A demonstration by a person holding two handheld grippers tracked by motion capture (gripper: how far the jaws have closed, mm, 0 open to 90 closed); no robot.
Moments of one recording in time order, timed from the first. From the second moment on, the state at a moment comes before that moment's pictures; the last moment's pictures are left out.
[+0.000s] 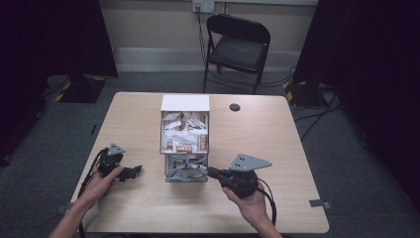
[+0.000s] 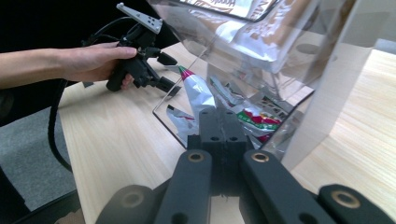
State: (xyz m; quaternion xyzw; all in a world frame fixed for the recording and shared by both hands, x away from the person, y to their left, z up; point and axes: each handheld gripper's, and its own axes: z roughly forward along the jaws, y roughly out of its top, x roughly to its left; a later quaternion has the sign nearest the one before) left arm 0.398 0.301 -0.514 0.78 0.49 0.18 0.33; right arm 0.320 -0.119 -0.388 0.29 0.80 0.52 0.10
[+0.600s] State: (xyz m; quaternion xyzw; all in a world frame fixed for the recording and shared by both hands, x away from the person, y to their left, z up) left arm 0.398 0.301 -0.514 0.78 0.49 0.18 0.33; right arm 0.317 -0.144 -0.383 0.31 0.79 0.52 0.12
